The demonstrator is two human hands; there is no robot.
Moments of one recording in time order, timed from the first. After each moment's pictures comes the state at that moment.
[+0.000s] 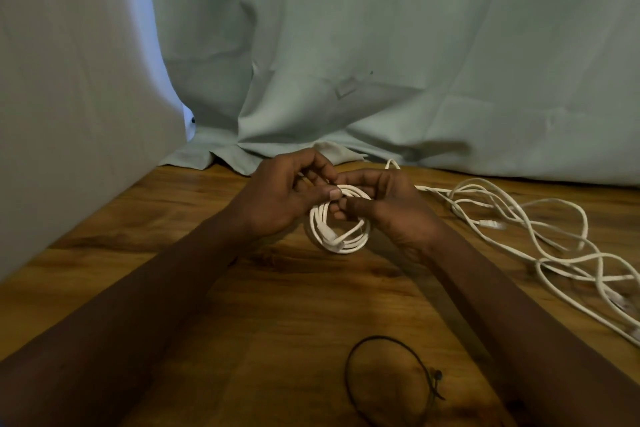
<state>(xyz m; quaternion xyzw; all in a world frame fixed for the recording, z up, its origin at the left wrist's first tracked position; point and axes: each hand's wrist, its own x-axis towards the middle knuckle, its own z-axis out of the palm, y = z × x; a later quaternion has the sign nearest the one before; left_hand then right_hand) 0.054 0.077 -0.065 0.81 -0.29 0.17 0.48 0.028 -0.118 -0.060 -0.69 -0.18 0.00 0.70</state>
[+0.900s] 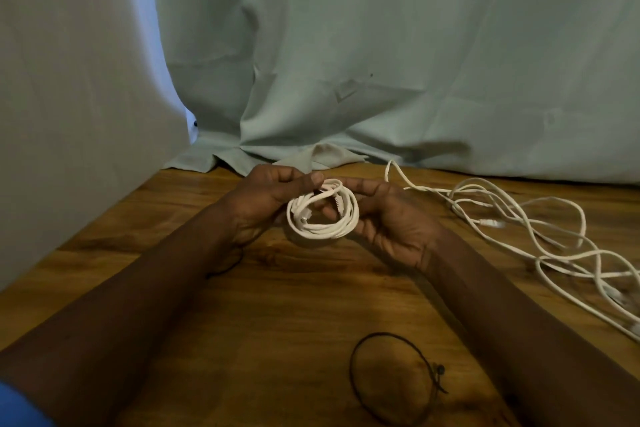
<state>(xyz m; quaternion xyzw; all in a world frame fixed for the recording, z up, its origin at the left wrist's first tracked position) 0.061 0.089 -0.073 0.67 -0.14 -0.03 0.73 0.031 -0.115 -0.061 -0.49 -0.11 0.19 0.84</state>
